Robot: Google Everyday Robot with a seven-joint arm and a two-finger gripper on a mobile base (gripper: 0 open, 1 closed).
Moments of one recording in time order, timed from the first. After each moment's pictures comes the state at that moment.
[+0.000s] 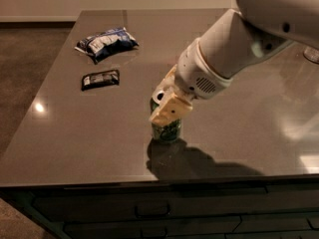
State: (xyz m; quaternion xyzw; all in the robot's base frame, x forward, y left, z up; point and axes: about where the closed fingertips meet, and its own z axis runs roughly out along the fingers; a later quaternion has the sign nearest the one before) arm 0.455 -0.012 0.923 -0.63 0.71 0.17 0.26
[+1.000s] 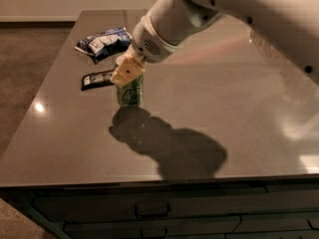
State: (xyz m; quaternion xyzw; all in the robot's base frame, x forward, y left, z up) arm 0.550 0.071 0.947 -0.58 0.73 0.18 0.31
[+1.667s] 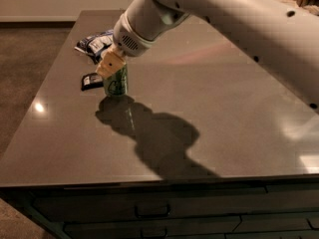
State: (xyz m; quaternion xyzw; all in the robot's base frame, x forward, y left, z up) arm 0.597 0.113 0.937 -0.58 0.73 0.17 0.33
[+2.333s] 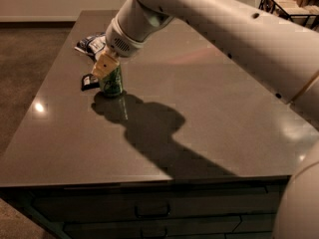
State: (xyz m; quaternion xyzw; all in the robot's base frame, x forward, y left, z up) arm 0.622 0.136 0.918 -0.60 0.71 0.17 0.32
